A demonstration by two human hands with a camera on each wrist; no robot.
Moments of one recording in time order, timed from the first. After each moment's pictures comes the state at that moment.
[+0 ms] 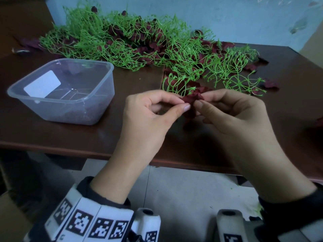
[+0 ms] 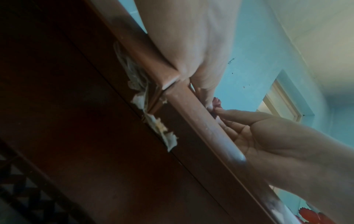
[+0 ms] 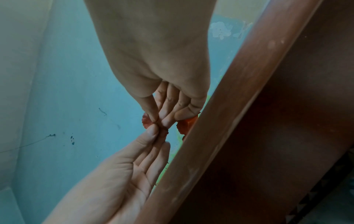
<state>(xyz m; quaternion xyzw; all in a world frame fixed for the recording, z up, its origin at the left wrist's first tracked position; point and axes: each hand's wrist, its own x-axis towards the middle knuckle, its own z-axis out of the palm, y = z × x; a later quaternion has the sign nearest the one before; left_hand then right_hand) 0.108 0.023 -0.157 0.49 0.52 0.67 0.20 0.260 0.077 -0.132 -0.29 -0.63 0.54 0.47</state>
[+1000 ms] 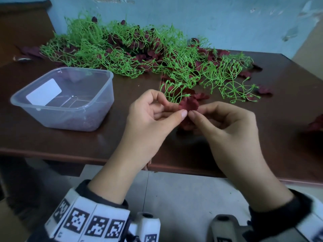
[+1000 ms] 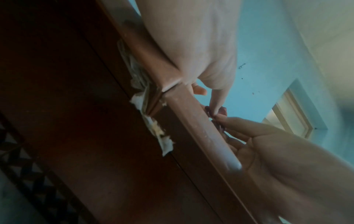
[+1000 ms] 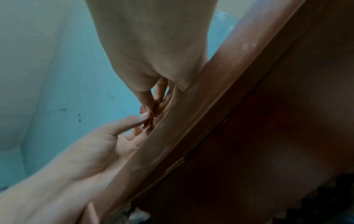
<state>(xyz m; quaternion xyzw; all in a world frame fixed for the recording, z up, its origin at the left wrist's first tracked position) 0.112 0.025 -0.149 0.43 0.47 0.69 0.34 0.260 0.068 -0.139 -0.34 -0.66 0.46 0.47</state>
